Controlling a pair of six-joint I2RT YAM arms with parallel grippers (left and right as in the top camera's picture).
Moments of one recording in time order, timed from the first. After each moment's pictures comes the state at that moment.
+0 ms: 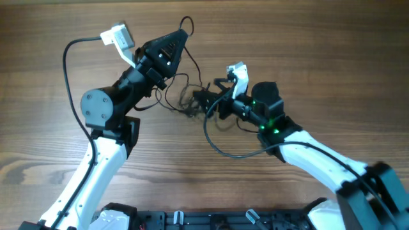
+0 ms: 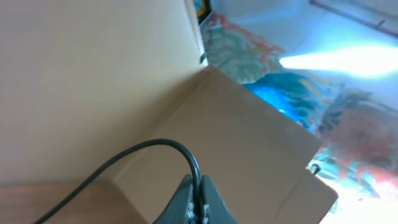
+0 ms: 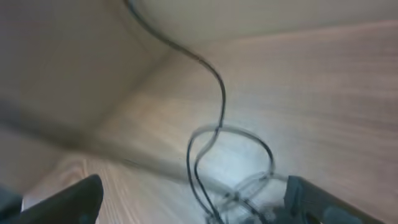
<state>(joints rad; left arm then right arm) -0.23 1.26 0.78 1.03 0.62 -1.13 0.54 1.51 0.66 0.60 -0.38 0.45</state>
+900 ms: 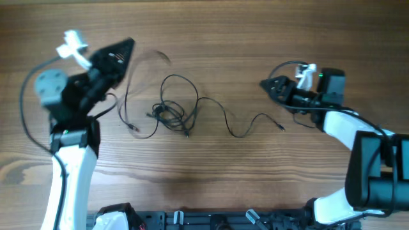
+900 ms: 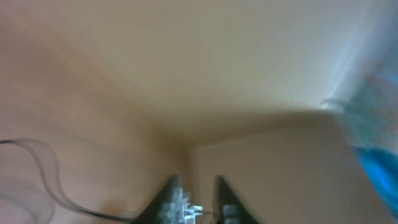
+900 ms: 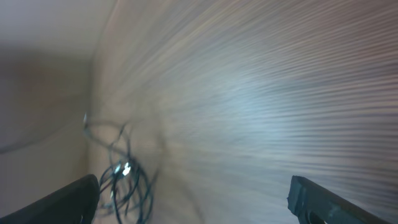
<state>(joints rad) 0.15 1.20 0.81 0.24 0.75 -1.13 -0.06 1.71 0.72 0.16 -0.81 0.54</state>
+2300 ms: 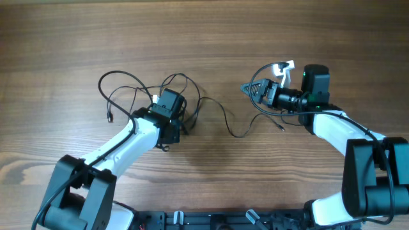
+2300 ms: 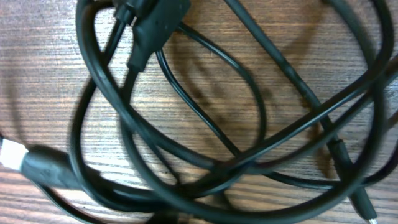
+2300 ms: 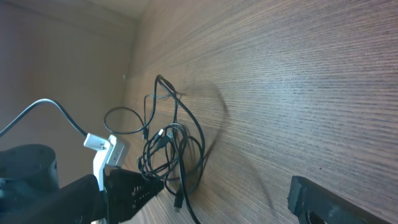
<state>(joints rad) -0.43 1.58 0.80 -0.63 -0.18 -0.42 0.04 1.67 0.72 0.23 -0.94 0.55</state>
